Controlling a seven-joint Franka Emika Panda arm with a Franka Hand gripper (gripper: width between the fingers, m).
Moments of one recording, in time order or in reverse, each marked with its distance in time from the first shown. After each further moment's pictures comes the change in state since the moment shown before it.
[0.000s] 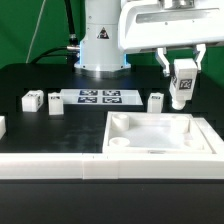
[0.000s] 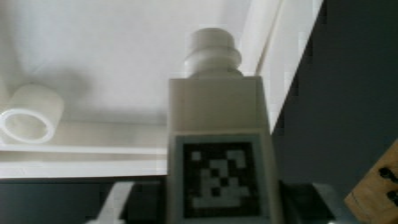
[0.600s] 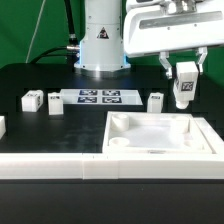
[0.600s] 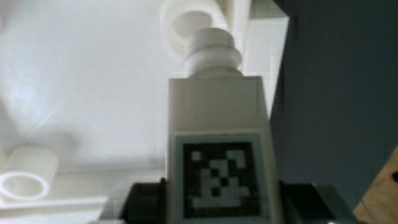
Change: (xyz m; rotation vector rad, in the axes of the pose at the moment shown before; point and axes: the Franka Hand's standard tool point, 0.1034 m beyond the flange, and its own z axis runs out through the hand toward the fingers) arm -0.009 -0.006 -0.003 0.006 -0.042 0.047
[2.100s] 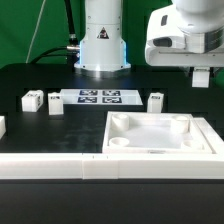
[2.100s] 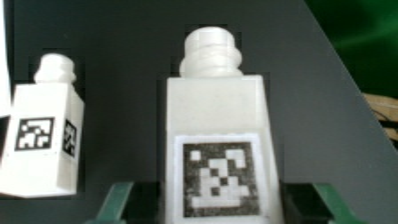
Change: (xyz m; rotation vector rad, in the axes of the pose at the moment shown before) arm -0.077 -0.063 0.003 0.048 -0.958 0.421
